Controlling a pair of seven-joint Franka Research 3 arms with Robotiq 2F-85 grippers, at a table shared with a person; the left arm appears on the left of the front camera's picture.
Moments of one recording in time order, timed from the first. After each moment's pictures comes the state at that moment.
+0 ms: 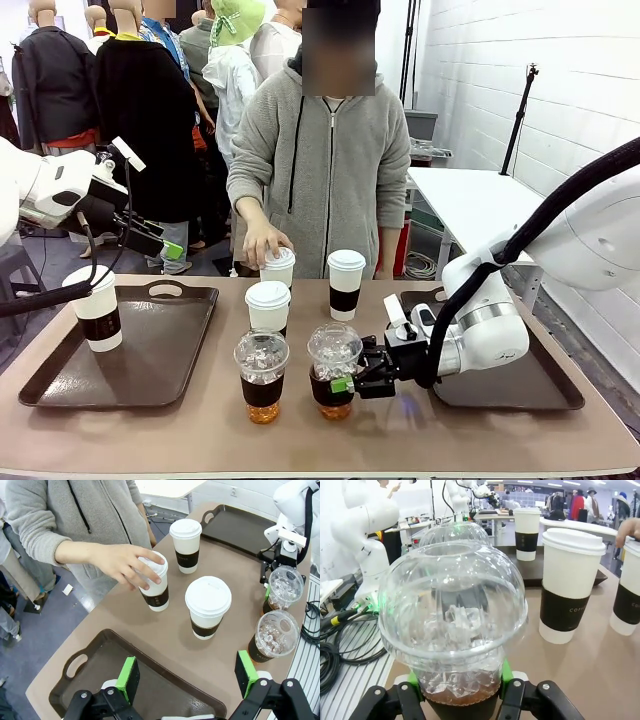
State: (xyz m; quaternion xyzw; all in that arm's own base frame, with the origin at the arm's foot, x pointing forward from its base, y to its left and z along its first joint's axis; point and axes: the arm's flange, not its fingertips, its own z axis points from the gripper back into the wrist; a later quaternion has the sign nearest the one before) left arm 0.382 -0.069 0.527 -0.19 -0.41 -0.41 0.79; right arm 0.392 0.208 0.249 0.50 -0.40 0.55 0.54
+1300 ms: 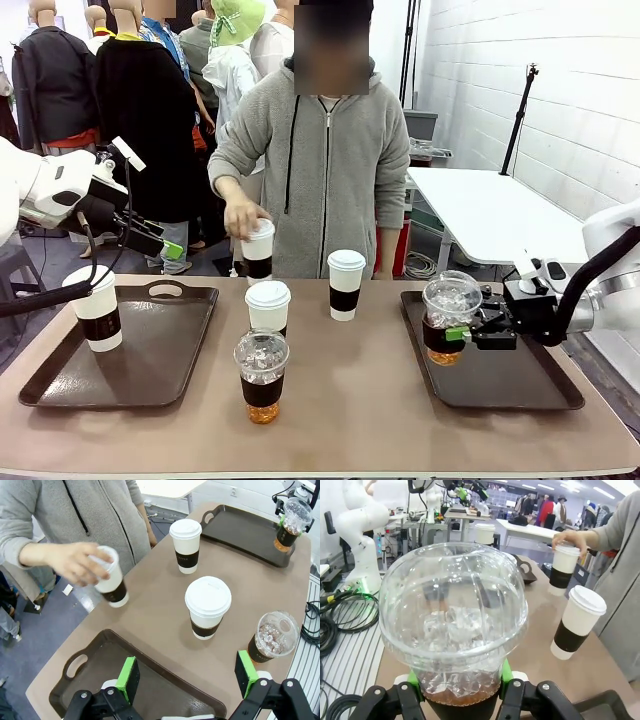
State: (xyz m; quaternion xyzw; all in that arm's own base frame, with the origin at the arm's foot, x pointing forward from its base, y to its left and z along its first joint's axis) left arm 0.382 -0.069 0.527 -0.19 -0.41 -0.41 0.79; right arm 0.396 0.012 0.353 0.41 -0.46 0.56 0.55
